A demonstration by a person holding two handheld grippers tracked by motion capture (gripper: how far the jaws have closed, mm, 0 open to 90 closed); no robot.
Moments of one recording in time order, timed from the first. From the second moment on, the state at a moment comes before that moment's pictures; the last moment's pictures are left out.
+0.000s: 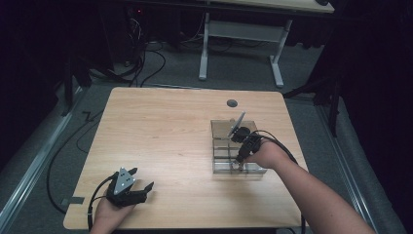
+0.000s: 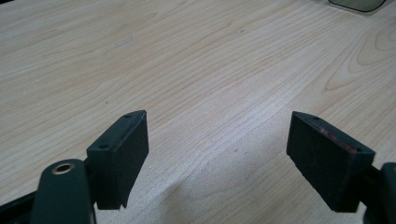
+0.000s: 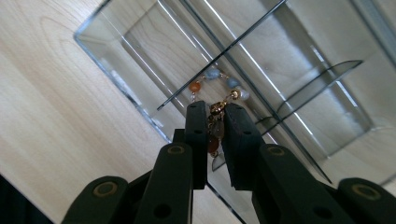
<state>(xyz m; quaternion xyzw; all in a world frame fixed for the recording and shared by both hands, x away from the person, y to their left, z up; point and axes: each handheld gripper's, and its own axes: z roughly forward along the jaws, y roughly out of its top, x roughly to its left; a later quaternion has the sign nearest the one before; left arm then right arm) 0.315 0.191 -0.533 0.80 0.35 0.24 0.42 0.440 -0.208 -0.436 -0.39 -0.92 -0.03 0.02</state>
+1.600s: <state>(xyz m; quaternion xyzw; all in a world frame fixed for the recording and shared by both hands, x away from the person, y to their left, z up) 0.315 0.191 -0.533 0.80 0.35 0.23 0.42 0.429 -0.224 -0.423 -0.42 -0.91 -0.07 0.00</state>
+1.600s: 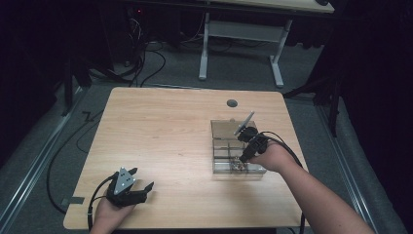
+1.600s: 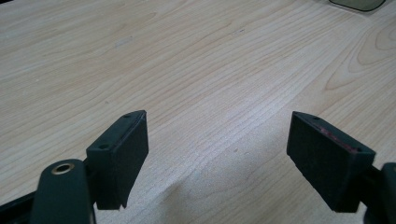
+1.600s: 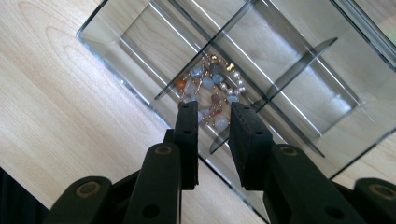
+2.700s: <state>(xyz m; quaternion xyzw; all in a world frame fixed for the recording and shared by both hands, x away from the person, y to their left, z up) 0.316 0.191 -0.533 0.80 0.35 0.24 0.42 0.354 -0.243 -0.443 -0.41 -0.90 -0.12 -0.04</state>
